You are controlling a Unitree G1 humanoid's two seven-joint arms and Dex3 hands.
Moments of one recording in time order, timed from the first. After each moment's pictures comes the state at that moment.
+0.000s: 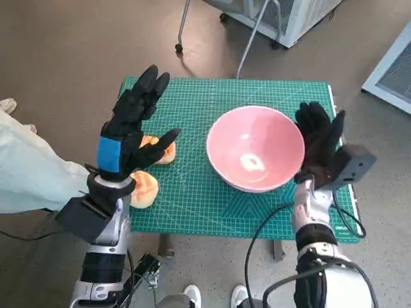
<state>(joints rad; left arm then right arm) -0.43 0.15 0.09 0.22 -0.12 -0.57 -0.22 -0.91 -0.07 -0.45 1.31 0.20 -0.56 0.08</state>
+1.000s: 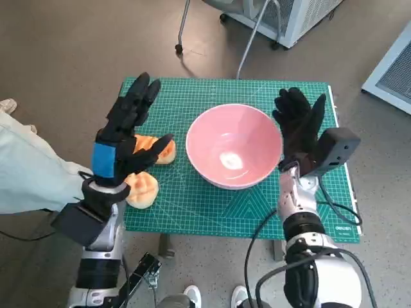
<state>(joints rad) -0.39 0.23 0.13 0.22 -0.11 -0.57 -0.23 -0.97 -0.06 -0.39 1.31 0.11 -0.58 0.02</state>
